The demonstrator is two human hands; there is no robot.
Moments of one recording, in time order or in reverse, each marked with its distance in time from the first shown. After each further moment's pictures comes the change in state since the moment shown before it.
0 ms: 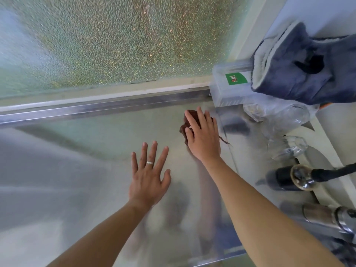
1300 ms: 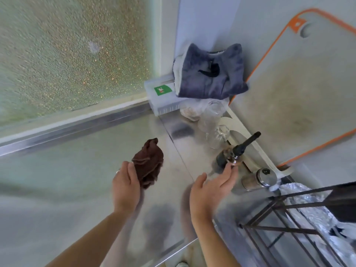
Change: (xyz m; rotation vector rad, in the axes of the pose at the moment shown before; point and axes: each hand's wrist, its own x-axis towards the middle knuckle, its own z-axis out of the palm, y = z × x) left_hand 0.007 0.090 -0.042 -0.735 0.171 -0.271; right_hand -0.187 0.021 -0.079 0.437 0.729 0.906
